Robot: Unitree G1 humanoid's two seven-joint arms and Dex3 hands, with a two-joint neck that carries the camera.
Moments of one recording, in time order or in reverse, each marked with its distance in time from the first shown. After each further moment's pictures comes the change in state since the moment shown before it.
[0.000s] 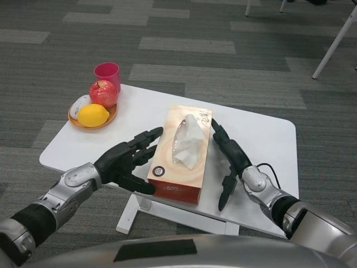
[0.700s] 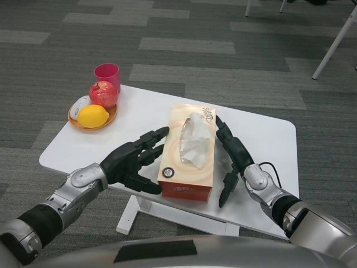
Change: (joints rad) left arm -0.001 -0.030 0.003 -0.008 0.000 0.000 0.003; right arm 0.000 0.004 -0.053 0.000 -0.007 0.002 -0.003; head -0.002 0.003
